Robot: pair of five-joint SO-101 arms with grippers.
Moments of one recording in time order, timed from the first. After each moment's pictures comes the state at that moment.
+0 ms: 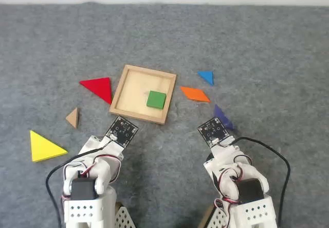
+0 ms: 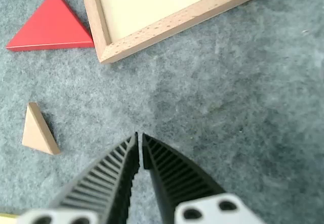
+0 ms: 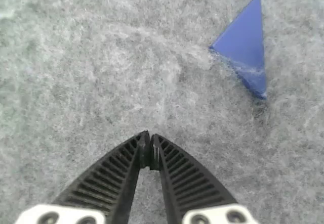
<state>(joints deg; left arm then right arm) -8.2 -103.3 97.3 74.3 -30.0 -17.9 -102.8 95.5 74.3 17.7</state>
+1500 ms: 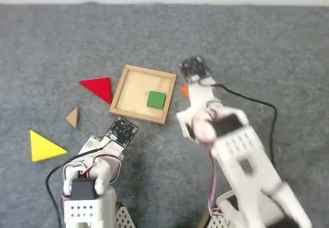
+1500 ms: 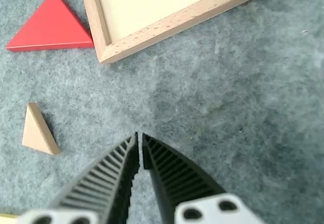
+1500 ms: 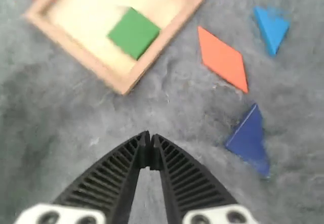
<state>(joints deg) -8.2 -103.3 97.3 74.3 -30.0 -28.9 -31.6 41.8 59.8 -5.1</state>
